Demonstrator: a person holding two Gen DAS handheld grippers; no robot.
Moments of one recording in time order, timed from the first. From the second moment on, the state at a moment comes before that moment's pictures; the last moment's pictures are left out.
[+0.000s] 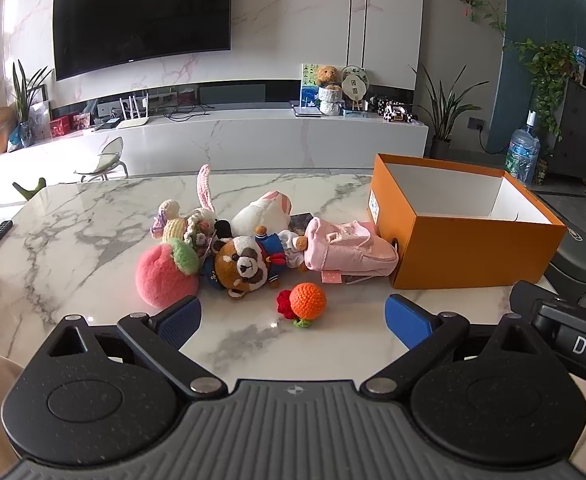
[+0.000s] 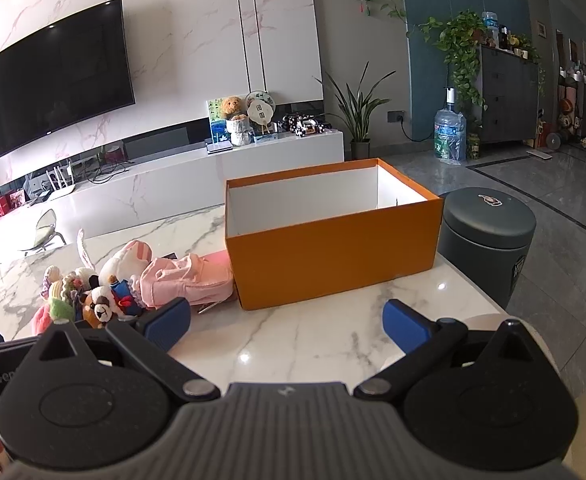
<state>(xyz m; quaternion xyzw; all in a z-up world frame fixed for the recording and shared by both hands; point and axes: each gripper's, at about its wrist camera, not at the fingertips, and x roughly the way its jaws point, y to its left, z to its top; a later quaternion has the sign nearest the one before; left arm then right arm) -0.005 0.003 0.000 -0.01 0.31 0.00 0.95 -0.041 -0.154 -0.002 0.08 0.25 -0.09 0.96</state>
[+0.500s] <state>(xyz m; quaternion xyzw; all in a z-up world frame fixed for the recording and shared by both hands) -0.007 0.008 -0.004 -0.02 0.32 0.00 0.95 -0.040 -0.149 -0.007 0.08 0.25 -0.08 0.96</state>
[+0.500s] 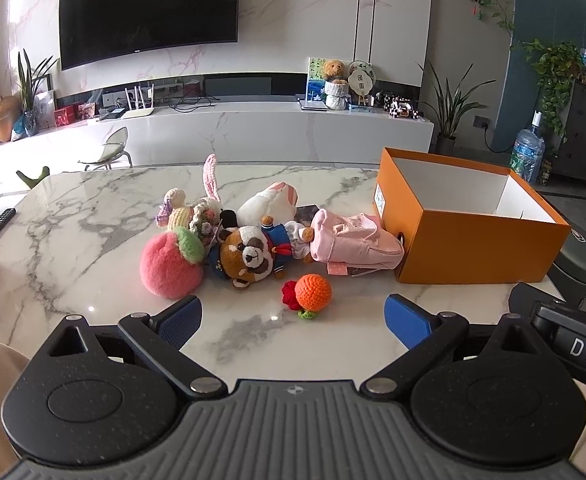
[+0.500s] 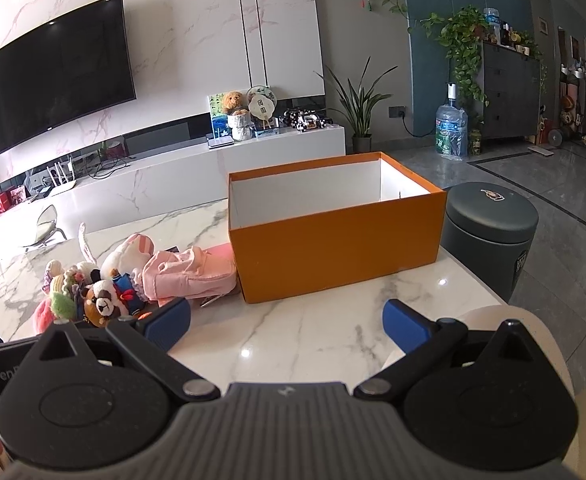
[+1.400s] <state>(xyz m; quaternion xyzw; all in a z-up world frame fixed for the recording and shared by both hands) 0.000 0.012 -0.010 -0.02 0.33 0.01 0.94 -0.036 -0.147 -0.010 0.07 0.27 -0.08 0.96</state>
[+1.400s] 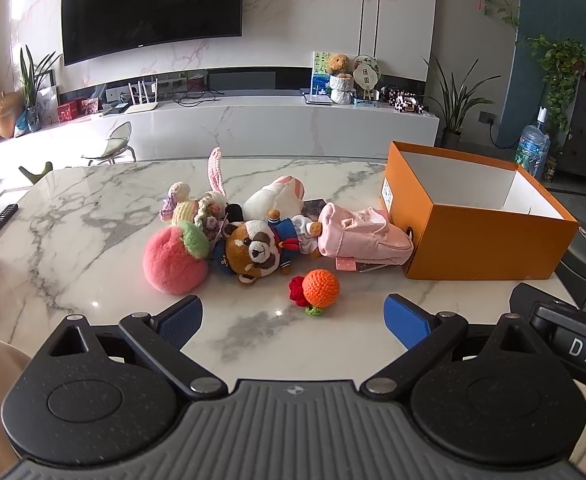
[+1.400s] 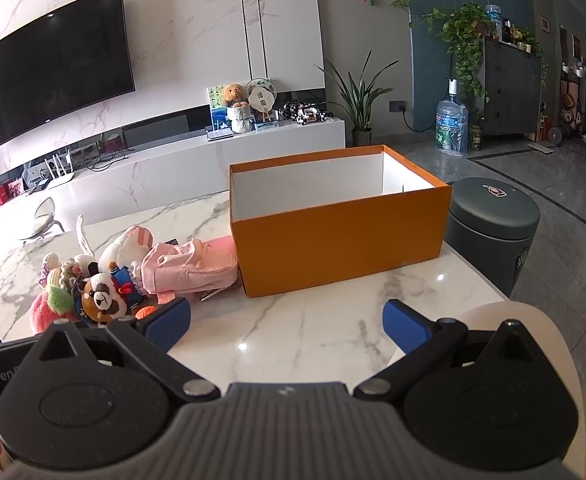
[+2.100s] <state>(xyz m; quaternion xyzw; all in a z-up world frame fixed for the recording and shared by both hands) 0.022 0.027 -0.026 -0.01 0.34 0.03 0.94 -0.009 -0.131 -0.027 0.06 0.29 -0.06 0.95</state>
